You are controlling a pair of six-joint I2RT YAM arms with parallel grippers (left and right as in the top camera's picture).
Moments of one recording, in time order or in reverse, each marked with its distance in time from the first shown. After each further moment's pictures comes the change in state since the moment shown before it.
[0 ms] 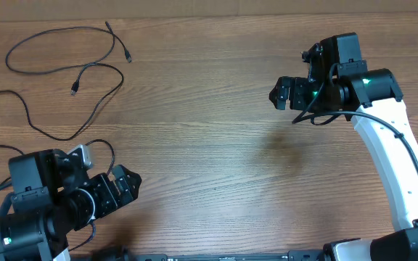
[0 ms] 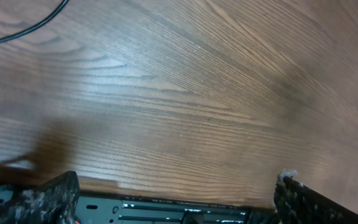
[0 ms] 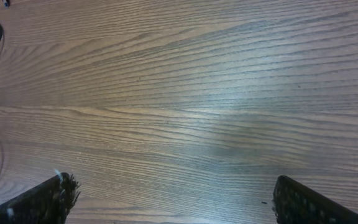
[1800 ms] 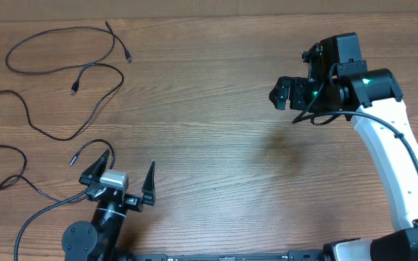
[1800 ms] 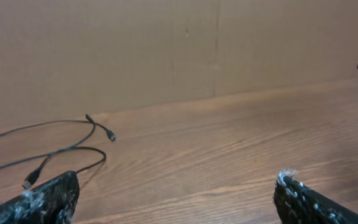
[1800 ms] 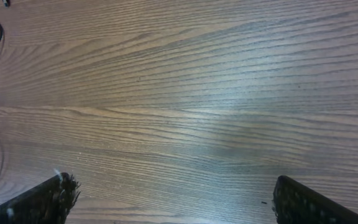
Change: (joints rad) left arm -0.311 -0.843 -0.895 1.183 -0.242 0.307; right arm 0.000 0.000 0.000 0.001 0.000 0.000
